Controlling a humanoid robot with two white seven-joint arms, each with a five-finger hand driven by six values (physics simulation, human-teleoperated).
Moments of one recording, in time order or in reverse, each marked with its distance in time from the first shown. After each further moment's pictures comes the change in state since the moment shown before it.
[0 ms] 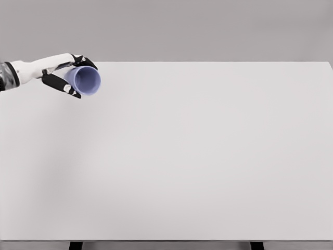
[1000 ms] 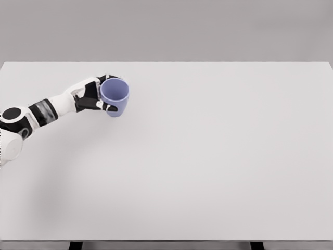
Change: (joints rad) left arm 0.219 -0.093 0.014 -0.123 0.651 0.314 0.001; right arm 0.000 0.000 0.000 0.000 0.000 0.000 0.000
